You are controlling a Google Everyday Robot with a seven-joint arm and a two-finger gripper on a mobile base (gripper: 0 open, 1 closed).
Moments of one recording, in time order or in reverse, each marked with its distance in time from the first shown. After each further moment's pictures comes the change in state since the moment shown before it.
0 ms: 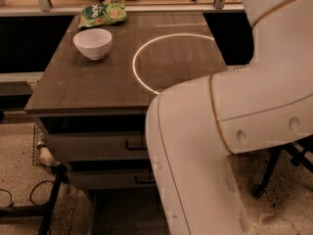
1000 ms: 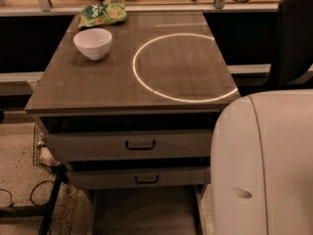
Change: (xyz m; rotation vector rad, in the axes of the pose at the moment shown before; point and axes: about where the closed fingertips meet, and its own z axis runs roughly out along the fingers) arm 0.053 -0.014 0.034 -0.534 0.036 0.243
